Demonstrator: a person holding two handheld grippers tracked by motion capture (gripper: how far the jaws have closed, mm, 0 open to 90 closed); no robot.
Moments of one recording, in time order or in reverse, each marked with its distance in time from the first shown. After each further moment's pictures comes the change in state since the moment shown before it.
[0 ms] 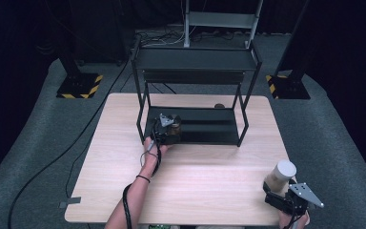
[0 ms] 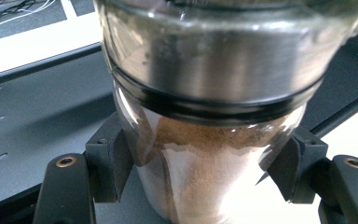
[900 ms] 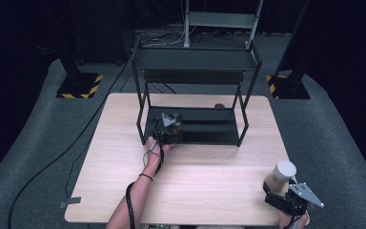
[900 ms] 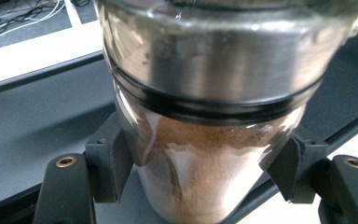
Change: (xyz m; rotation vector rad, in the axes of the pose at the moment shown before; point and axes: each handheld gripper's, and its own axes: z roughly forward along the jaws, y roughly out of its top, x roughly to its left) left arm -0.007 -0.004 0.010 -0.034 0.018 0.005; right arm 0.000 0.000 0.000 0.001 -0.001 0.000
